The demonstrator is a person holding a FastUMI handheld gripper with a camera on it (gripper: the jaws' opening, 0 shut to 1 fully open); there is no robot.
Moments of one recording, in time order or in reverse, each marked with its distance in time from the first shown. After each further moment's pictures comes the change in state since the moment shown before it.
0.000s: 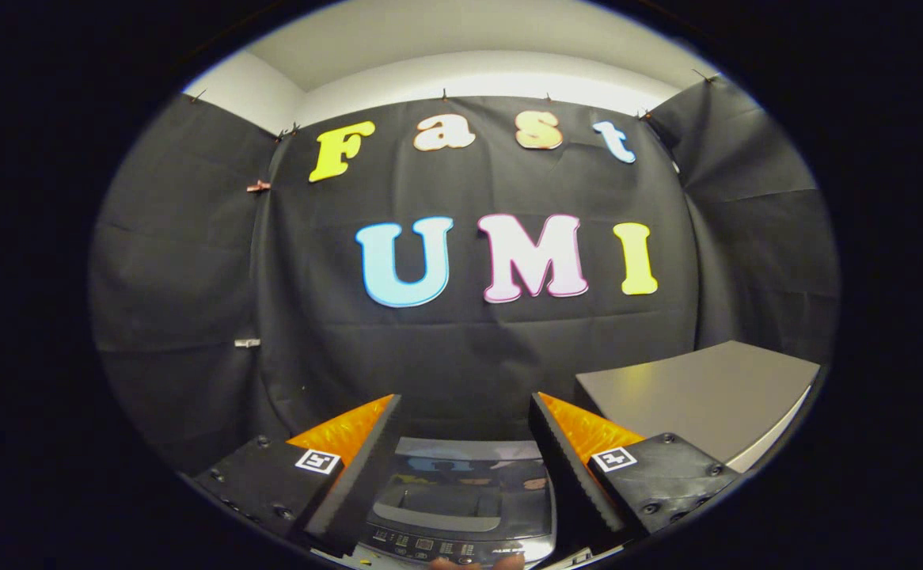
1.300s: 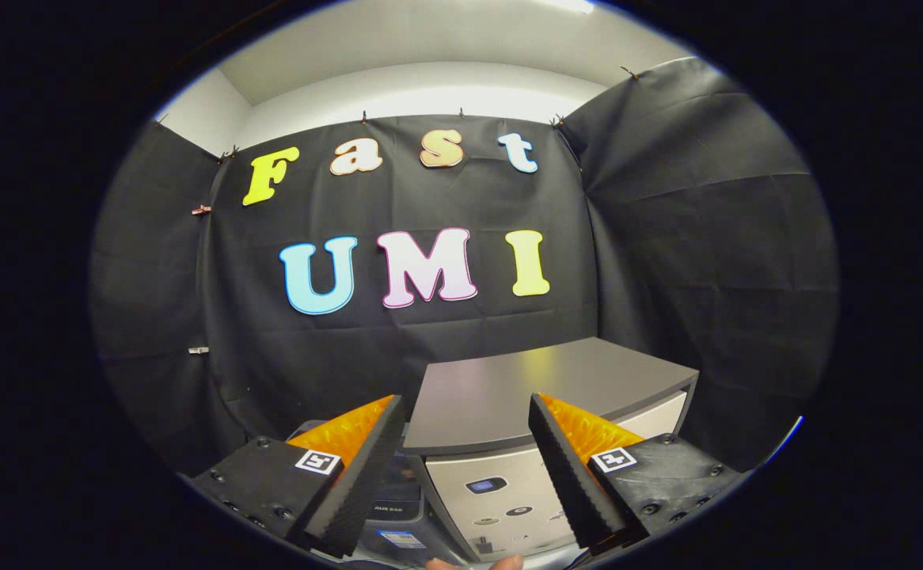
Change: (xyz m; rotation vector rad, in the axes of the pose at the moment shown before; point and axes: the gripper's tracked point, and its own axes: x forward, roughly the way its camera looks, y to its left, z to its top) arm -0.135 -0.178 0.011 0.032 0.002 -0.197
